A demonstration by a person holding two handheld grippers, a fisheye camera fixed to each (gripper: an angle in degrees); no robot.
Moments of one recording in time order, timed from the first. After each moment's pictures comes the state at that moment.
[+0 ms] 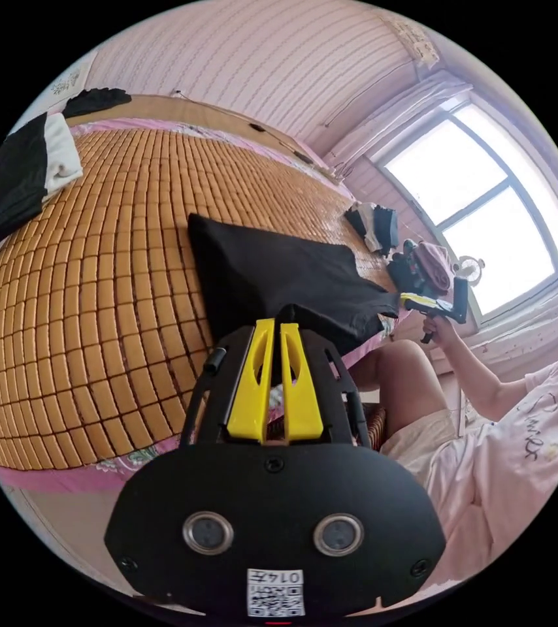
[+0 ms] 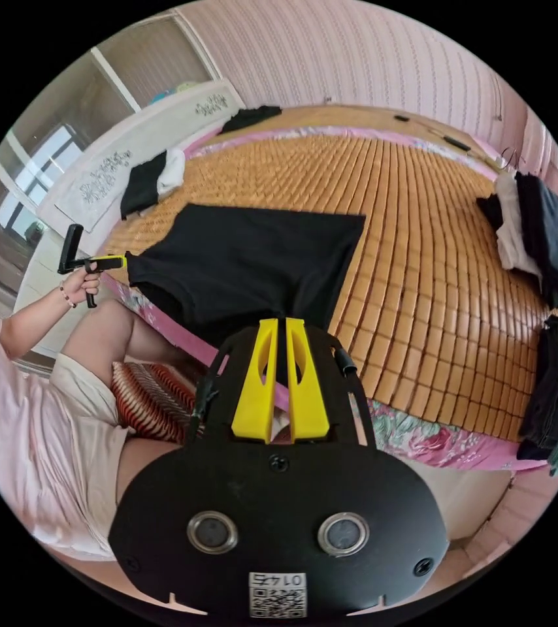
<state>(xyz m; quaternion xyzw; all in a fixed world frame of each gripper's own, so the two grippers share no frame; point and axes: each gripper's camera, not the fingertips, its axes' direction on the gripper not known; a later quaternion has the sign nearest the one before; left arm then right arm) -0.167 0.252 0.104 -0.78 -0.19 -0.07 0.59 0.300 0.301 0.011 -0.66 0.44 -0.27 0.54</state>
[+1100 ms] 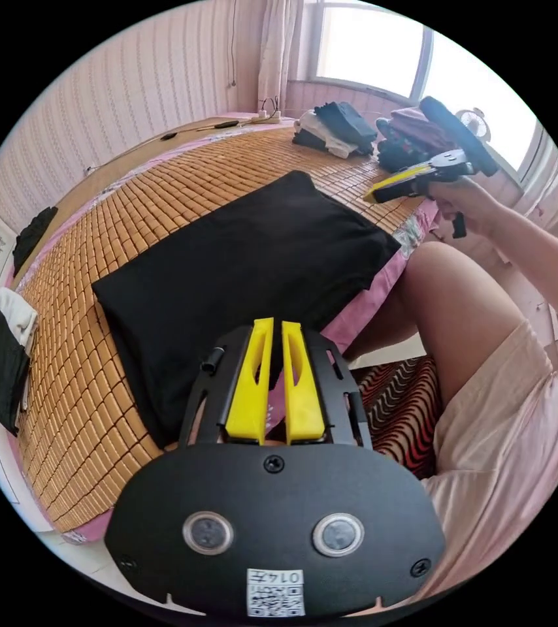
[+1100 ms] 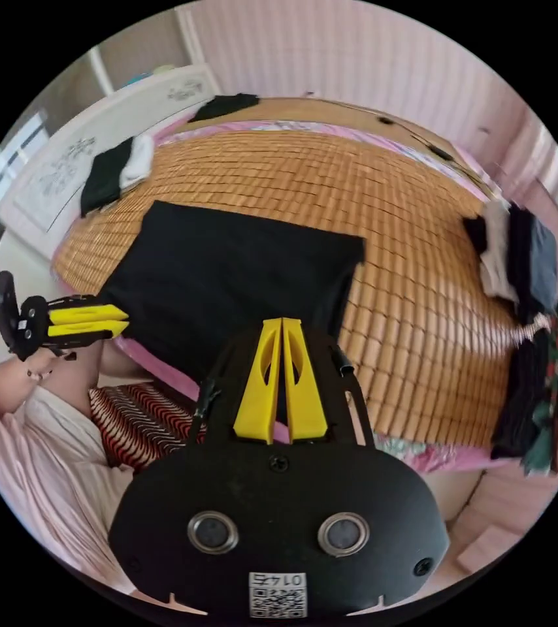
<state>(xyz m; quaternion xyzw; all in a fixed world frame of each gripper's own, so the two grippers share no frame) 0.068 0.453 0.049 -0.85 -0.10 0.19 0.48 0.286 0.462 0.182 -0.64 0.49 -0.32 0.49</state>
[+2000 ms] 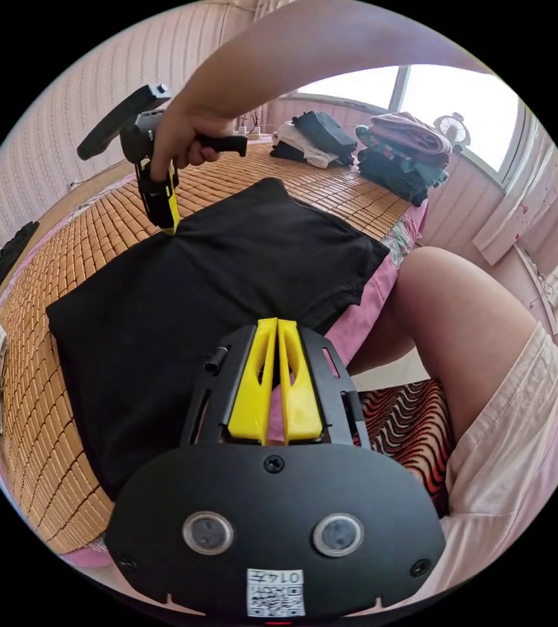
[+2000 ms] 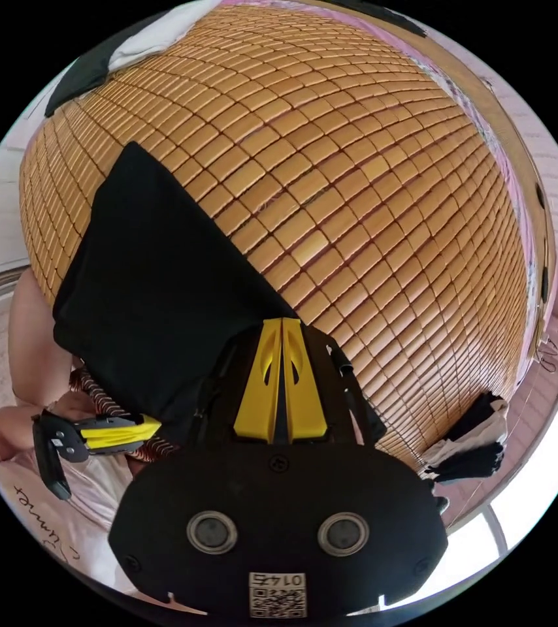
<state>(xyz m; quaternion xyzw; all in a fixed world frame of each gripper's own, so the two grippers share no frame) 0.115 0.531 0.004 -0.83 -0.05 0.18 0.53 0.488 0.608 0.398 -0.82 0.45 -0.31 0.18</state>
